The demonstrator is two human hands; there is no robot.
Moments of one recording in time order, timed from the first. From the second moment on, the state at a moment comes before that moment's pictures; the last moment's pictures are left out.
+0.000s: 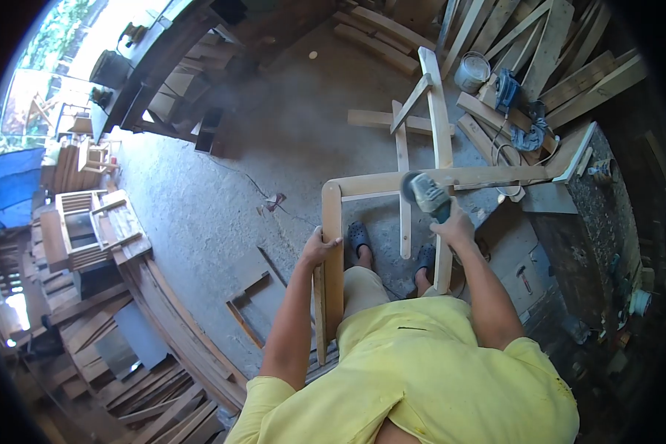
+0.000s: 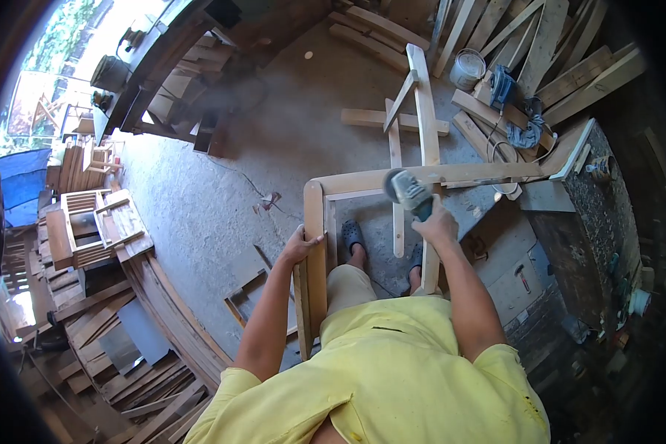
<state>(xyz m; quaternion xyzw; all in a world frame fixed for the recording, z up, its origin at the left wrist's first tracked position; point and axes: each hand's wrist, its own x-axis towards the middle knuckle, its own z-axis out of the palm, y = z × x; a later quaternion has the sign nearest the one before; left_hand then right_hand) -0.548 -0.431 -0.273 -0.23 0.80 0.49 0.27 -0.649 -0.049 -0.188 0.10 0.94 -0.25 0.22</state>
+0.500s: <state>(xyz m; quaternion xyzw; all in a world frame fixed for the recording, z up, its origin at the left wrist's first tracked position) -0.549 -0.426 -0.265 -0.26 0.80 0.47 0.28 -0.675 -0.062 -0.187 0.18 0.92 -0.28 0.21</state>
